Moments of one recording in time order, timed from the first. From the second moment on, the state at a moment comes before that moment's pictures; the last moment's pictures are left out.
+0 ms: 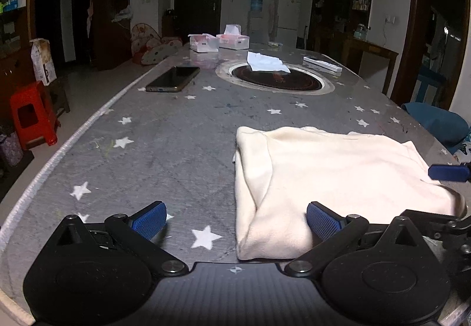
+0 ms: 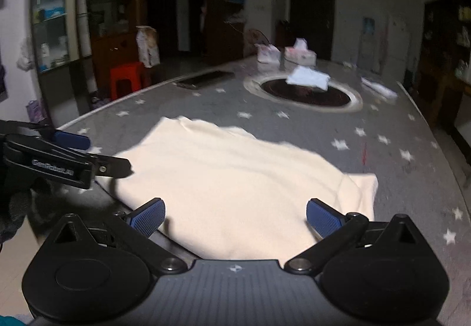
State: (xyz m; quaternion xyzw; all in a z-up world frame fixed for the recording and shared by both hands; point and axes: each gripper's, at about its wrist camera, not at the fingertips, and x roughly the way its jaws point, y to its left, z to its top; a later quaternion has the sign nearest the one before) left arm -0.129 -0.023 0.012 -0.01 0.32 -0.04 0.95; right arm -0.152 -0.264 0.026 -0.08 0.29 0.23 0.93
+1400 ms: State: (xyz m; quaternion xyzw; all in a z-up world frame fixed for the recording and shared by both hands) left arm -0.098 0.043 0.014 -0.33 0.38 -0.12 0.85; right arm -0.160 -0.173 0.065 -0.13 0.26 0.41 0.86
